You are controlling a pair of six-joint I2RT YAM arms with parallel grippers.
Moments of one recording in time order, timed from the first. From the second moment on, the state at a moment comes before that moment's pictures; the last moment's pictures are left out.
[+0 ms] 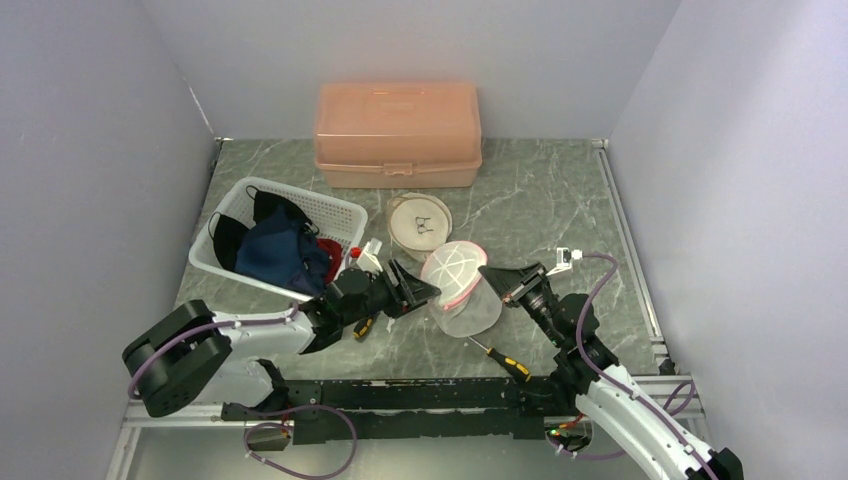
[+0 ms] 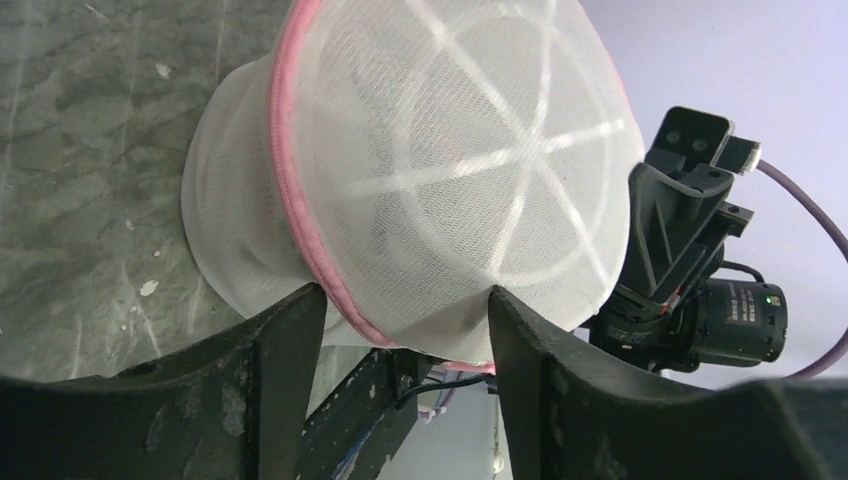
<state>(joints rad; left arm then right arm) -0.90 1.29 0.38 0.65 0.09 -1.28 0.53 0.40 0.10 0.34 -0.05 1.10</state>
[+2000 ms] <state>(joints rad) -0.93 1.06 0.78 -0.21 -0.27 -1.00 0.83 0.79 0.57 -0.02 -0.30 0.66</state>
